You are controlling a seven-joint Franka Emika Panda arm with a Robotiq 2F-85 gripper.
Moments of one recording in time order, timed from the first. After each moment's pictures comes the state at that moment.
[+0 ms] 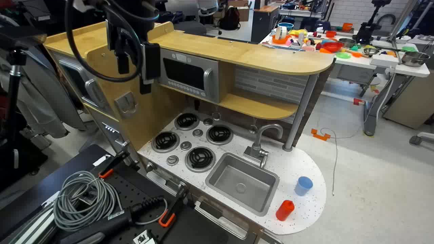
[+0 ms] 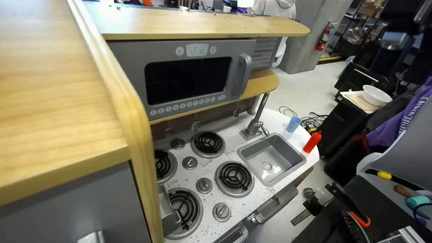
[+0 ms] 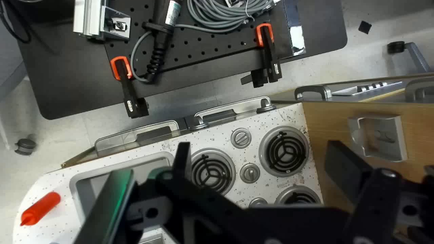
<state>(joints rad) -0.02 -0.25 -0.07 -2.32 0.13 1.83 0.06</state>
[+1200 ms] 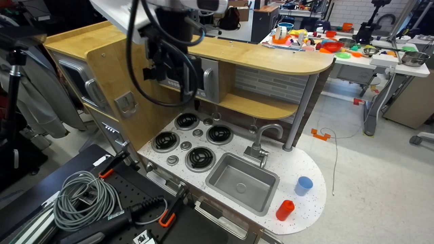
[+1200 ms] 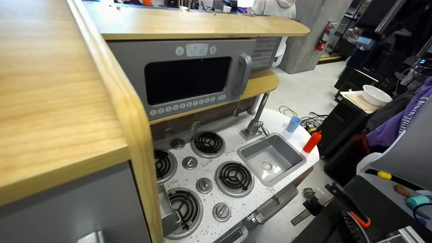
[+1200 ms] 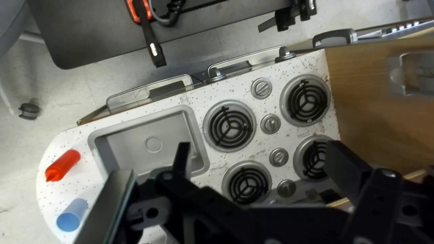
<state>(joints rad) -0.08 -0.17 -0.14 -2.31 0.13 2.03 -0.05</state>
